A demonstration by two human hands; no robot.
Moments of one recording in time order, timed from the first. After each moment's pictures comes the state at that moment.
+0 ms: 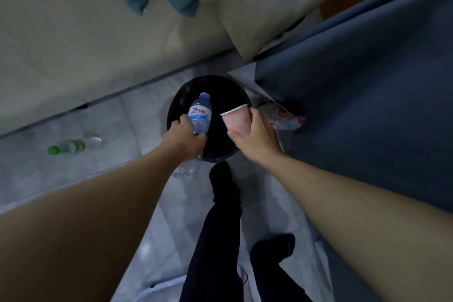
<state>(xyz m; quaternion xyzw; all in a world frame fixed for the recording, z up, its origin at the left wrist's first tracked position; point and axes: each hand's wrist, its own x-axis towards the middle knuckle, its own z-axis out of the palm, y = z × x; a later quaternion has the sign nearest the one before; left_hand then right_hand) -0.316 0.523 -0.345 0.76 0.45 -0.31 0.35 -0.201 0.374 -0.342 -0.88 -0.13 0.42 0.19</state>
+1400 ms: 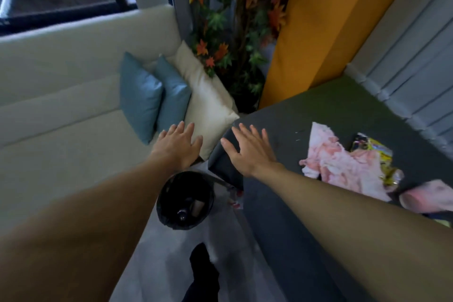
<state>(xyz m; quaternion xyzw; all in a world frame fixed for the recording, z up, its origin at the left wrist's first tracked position) -0.247 0.427 0.038 0.95 0.27 -0.12 0.14 -0.141 0.248 0.022 -0.91 -0.36 0.16 0.12</state>
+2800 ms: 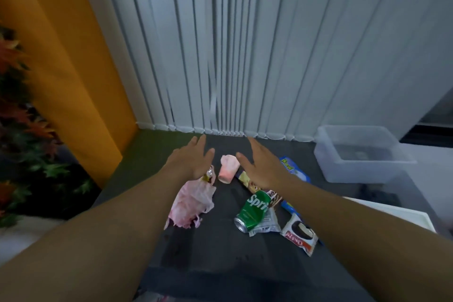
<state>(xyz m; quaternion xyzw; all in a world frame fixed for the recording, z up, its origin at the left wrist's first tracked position) -0.079 0.053 0.190 0.96 -0.22 -0.15 0.10 -0.168 -0.142 0.157 -0.95 0.12 -0.02 0.27</state>
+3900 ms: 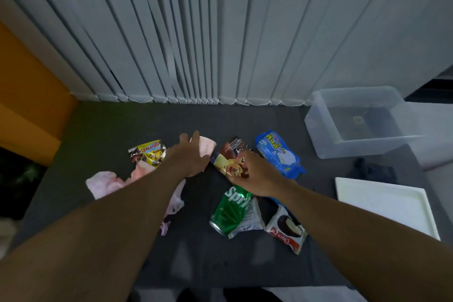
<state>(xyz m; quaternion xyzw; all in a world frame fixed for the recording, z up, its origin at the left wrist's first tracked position) 0.003 -0.060 0.053 0.94 -0.22 -0.25 0.06 -0.135 -0.233 0.033 -0.92 0.17 0.16 0.31</state>
